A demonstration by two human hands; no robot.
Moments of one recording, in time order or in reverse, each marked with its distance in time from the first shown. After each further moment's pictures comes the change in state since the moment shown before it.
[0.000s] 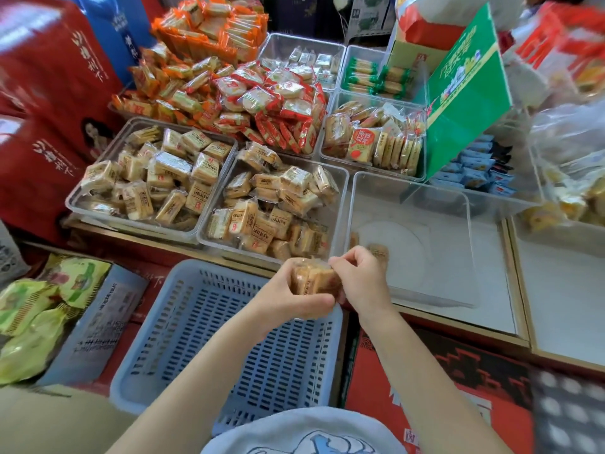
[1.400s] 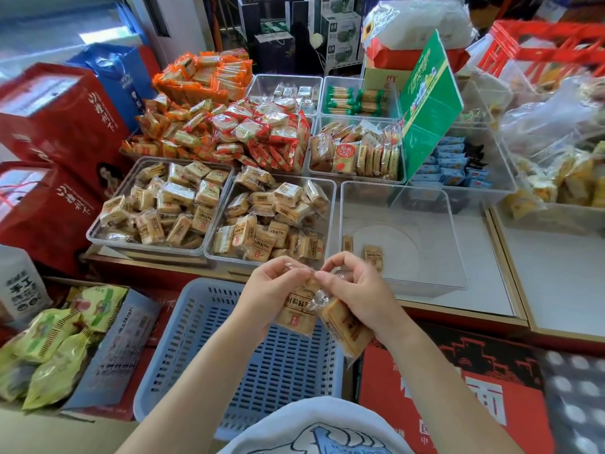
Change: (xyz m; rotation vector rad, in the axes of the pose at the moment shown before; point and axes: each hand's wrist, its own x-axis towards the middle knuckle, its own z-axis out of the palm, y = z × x) left_hand -0.063 0.042 0.021 -0.077 0.201 0.123; right_hand -0.075 -0.006 -0.029 0.074 -0.248 -0.232
